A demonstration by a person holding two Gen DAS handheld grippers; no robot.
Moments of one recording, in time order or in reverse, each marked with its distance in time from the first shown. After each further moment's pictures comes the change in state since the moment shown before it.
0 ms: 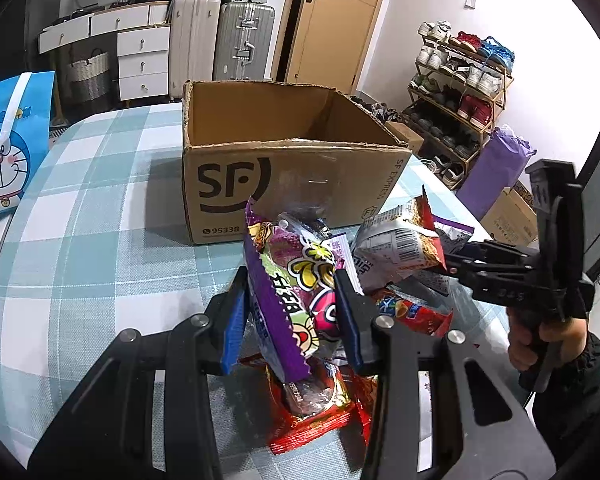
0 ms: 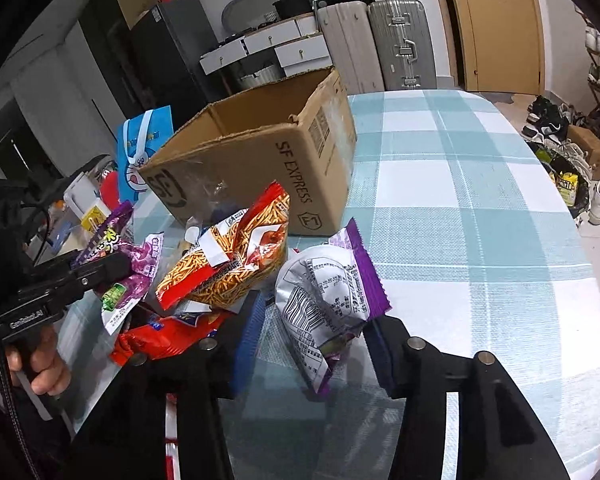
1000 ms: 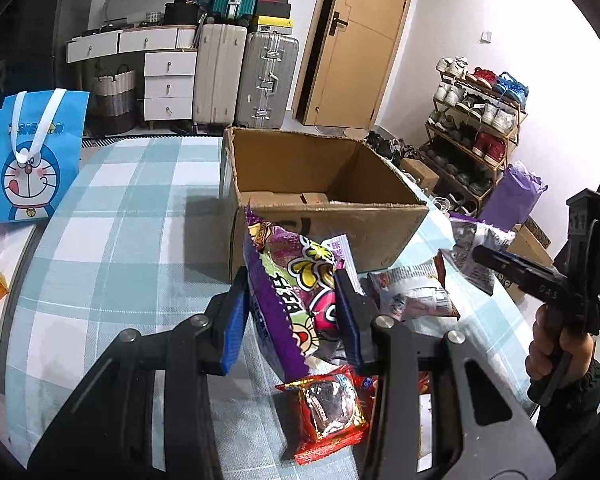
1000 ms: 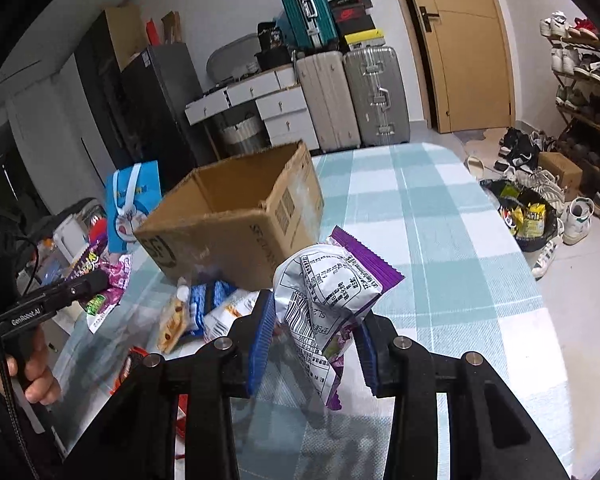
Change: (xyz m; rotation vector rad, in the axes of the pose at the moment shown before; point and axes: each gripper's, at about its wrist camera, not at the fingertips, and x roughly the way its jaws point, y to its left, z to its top) left arm -0.039 0.022 0.019 -0.062 -0.125 0.054; right arm -0.054 -0.018 0.015 0.037 -0.216 -0.039
